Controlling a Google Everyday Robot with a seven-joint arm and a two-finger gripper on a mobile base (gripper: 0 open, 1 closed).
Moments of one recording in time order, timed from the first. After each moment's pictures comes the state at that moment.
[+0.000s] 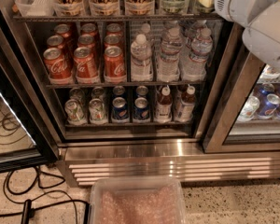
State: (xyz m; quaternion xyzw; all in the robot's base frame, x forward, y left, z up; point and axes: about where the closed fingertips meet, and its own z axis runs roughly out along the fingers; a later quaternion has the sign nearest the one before) arm 0.687 -0.194 1.087 -0.11 0.71 -0.01 0.70
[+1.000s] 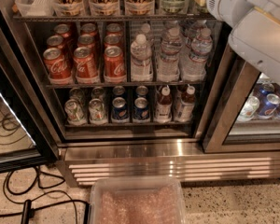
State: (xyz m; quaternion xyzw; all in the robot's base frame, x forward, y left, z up) arm 0.713 -0.194 1.081 -0.09 0.70 -0.02 0.71
